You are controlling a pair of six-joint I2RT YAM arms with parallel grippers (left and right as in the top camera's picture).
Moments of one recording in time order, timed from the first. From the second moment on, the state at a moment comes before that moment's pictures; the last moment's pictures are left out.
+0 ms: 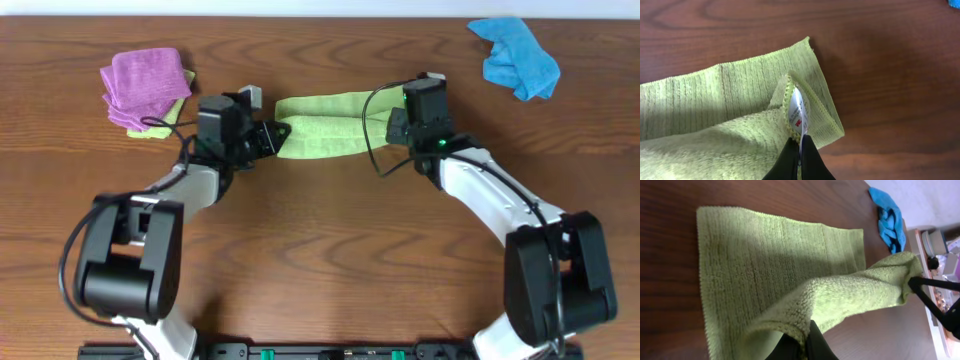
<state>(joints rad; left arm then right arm) -0.17 1.85 0.89 0.32 0.59 -0.59 0.30 1.77 1.09 -0.13 0.20 0.41</state>
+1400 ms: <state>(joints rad) -0.18 2.03 0.99 0.42 0.41 -0.59 0.27 2.01 1.09 0.24 0.20 0.34</state>
